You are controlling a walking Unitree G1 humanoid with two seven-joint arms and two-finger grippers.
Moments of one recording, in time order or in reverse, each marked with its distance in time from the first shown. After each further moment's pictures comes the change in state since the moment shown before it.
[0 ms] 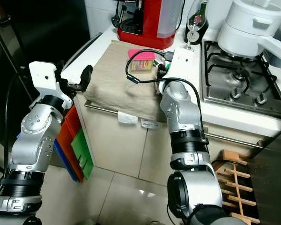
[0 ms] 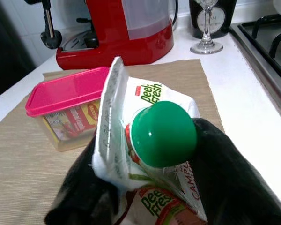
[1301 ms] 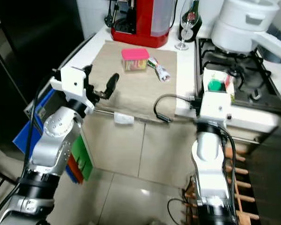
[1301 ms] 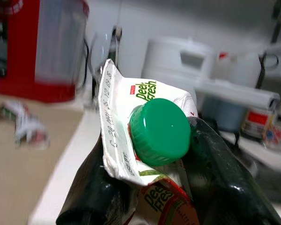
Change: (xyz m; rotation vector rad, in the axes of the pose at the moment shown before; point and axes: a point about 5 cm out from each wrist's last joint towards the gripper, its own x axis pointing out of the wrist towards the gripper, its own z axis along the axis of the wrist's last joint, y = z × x) left arm 0.003 -0.045 -0.019 -0.044 0.044 -0.175; right arm -0.115 -0.090 -0.050 -0.421 -0.424 -0.236
